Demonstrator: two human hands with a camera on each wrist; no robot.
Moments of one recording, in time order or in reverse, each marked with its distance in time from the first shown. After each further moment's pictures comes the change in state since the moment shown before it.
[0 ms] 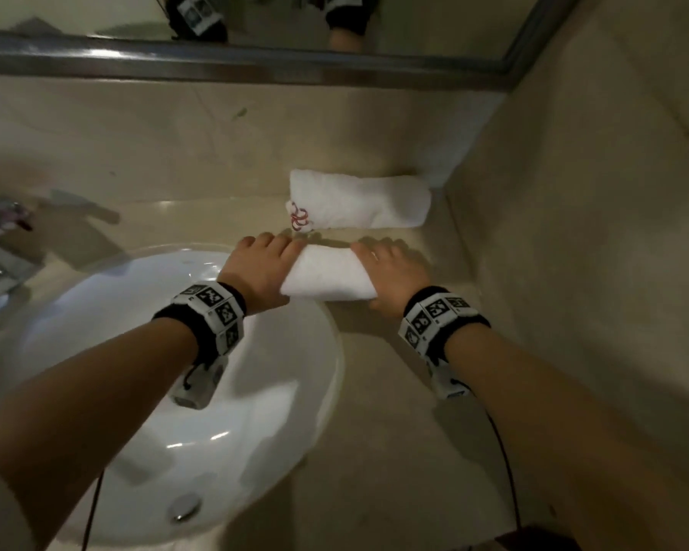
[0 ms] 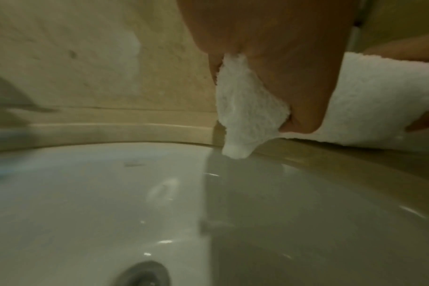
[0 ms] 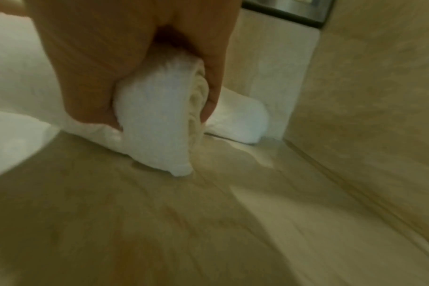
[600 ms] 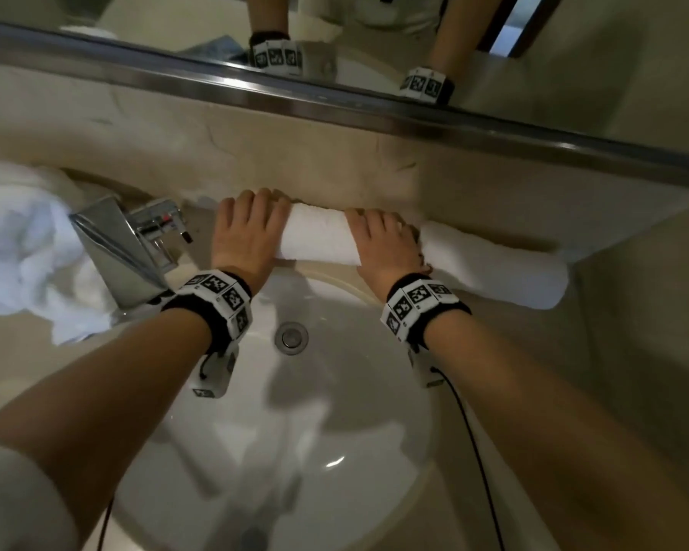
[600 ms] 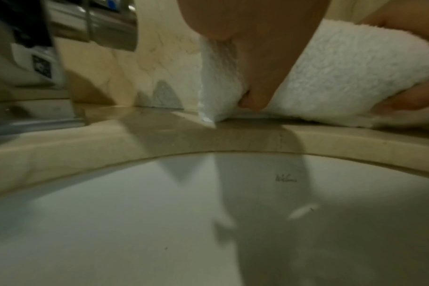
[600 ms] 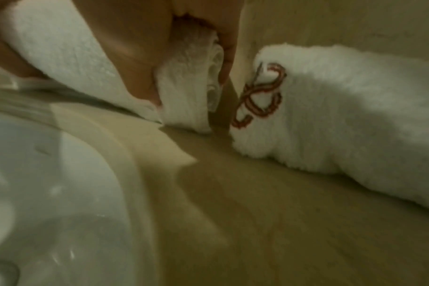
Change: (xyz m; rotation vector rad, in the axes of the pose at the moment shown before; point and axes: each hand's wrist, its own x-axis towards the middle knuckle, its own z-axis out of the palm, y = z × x) left_hand -0.032 -0.163 0.014 0.218 0.435 -0.468; right_hand 0.136 -0.146 -0.049 -0.172 0.307 -0.176
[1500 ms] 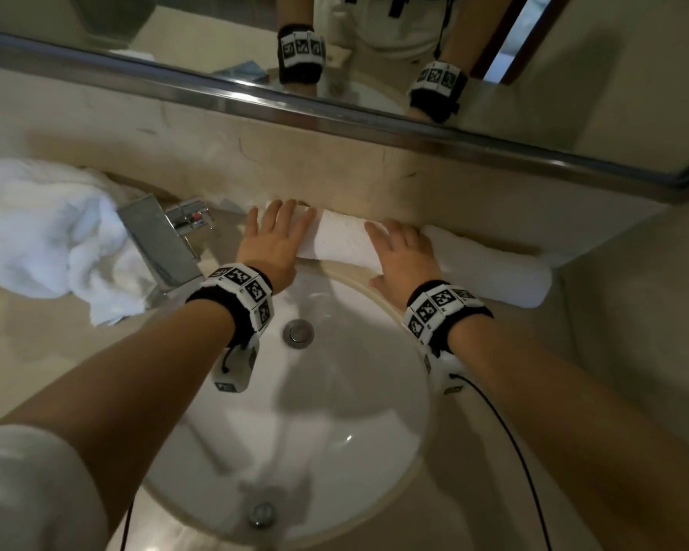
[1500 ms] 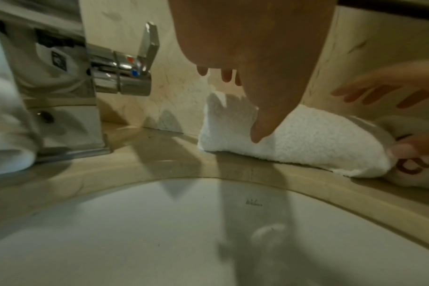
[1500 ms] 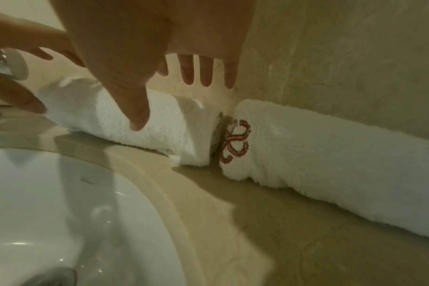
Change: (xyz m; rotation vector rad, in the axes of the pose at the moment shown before) left_hand -0.009 0.008 -0.040 -0.170 -0.412 -0.008; right_hand -0.035 0.011 -0.012 0.011 -0.074 0.007
